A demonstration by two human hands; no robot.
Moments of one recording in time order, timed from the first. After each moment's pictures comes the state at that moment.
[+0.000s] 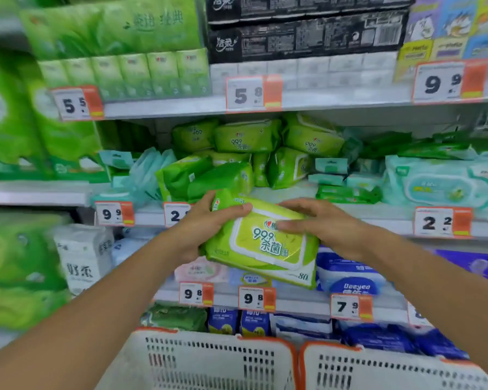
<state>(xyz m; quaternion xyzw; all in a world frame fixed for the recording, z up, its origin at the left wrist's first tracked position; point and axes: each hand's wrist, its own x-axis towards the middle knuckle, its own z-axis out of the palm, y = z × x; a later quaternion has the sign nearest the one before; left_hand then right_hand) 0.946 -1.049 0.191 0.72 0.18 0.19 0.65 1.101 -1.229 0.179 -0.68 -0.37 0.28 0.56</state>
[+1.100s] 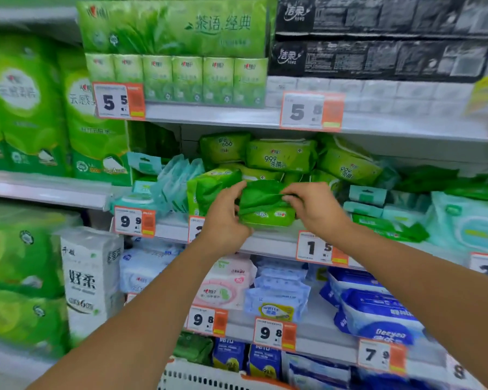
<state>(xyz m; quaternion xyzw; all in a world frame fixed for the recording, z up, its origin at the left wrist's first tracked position) 0.982 -0.970 0.176 0.82 0.12 0.38 0.42 1.126 -1.105 0.214 -0.76 -0.54 -0.22 0.29</state>
